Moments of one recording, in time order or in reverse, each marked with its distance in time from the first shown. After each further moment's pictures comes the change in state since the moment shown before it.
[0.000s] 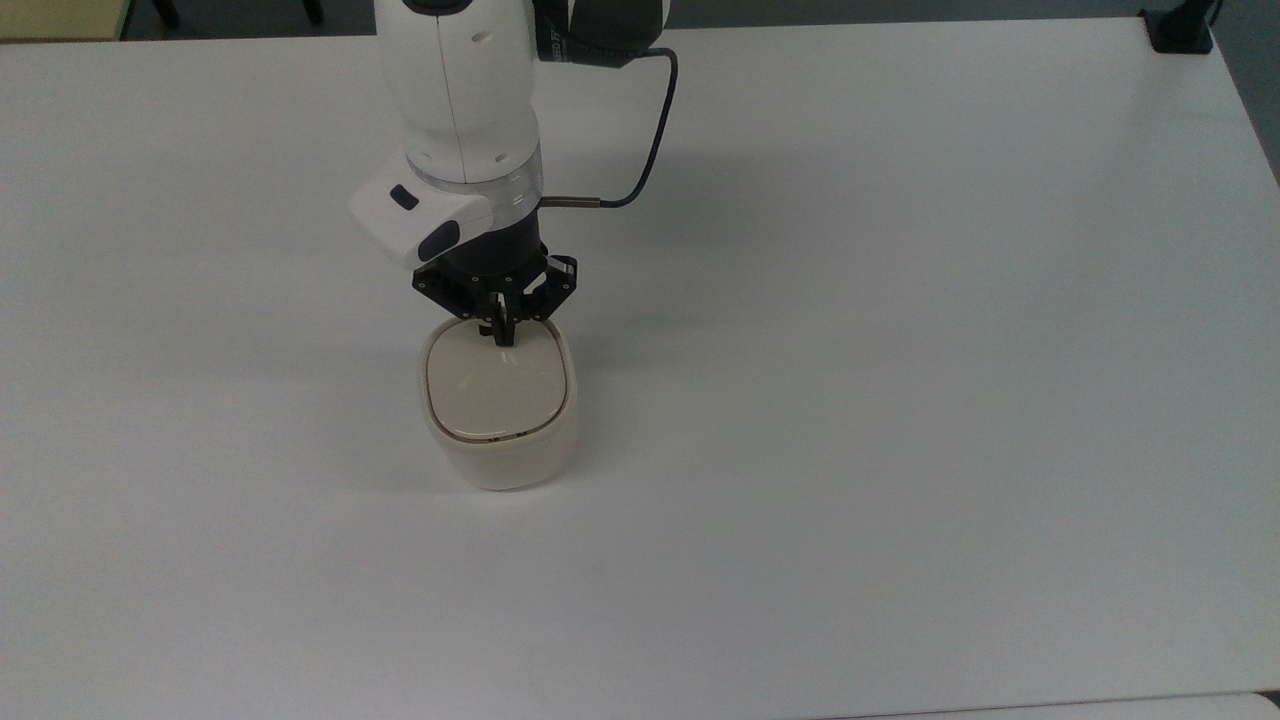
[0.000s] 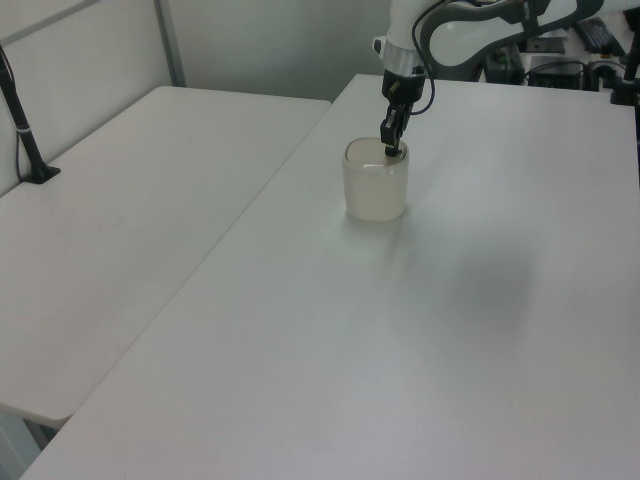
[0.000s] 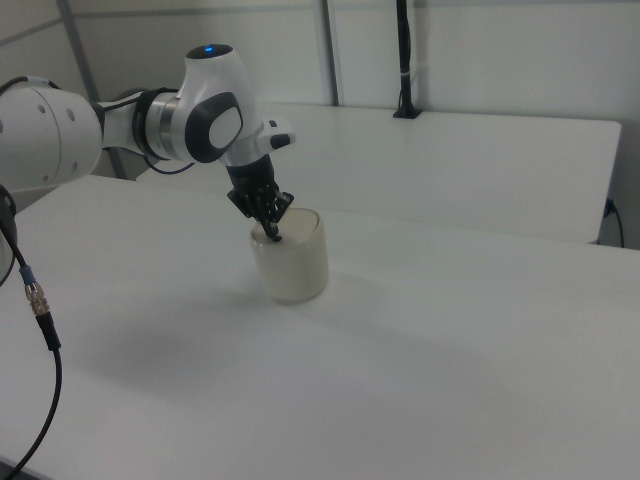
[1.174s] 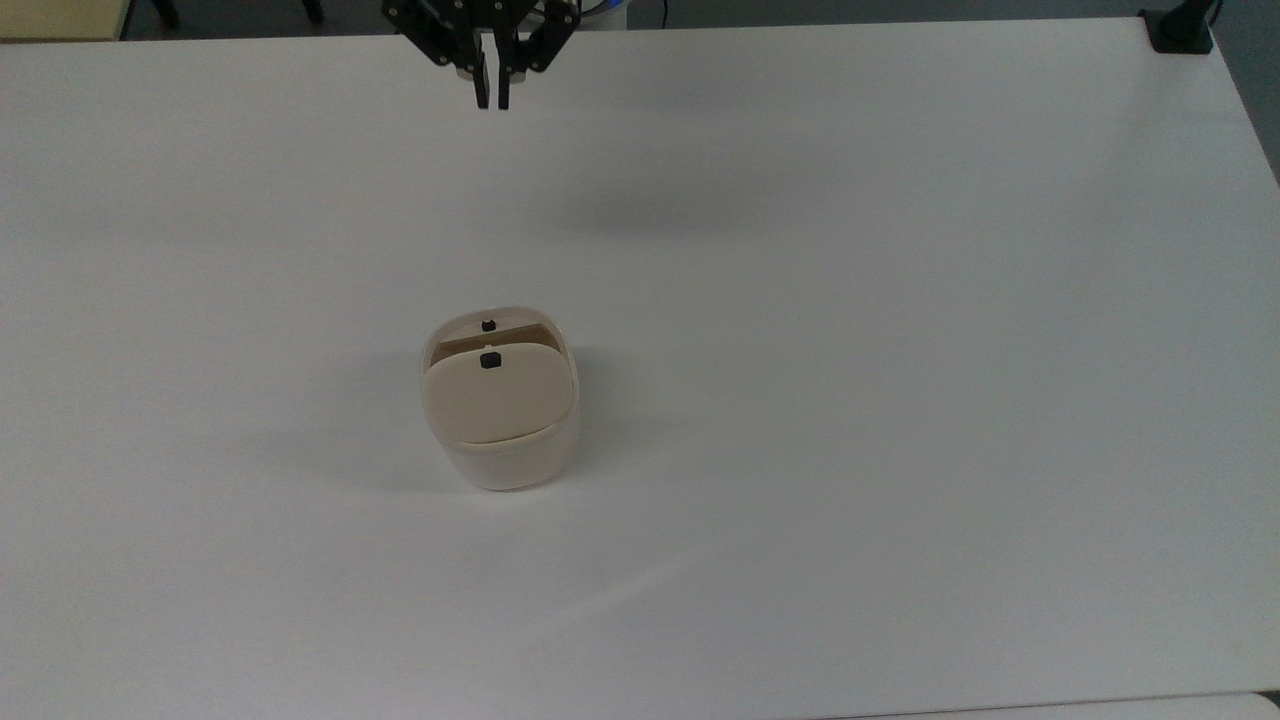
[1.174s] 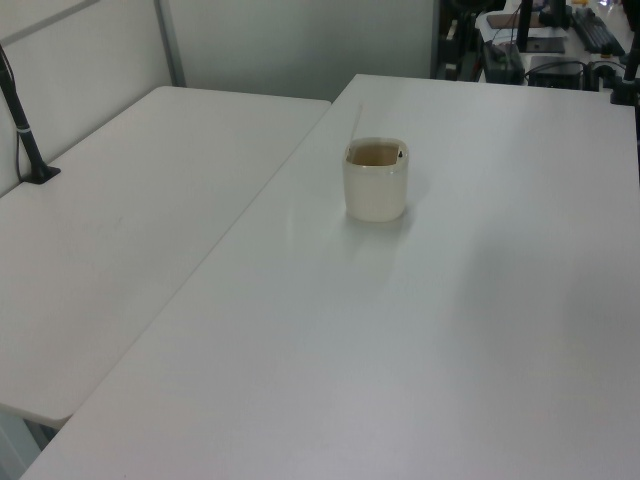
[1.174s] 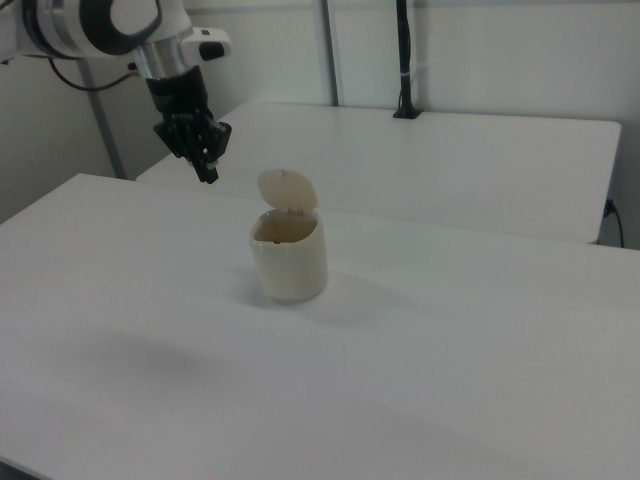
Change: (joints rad) arm 0.007 -0.325 0.004 0.024 0.000 -0.439 0.016
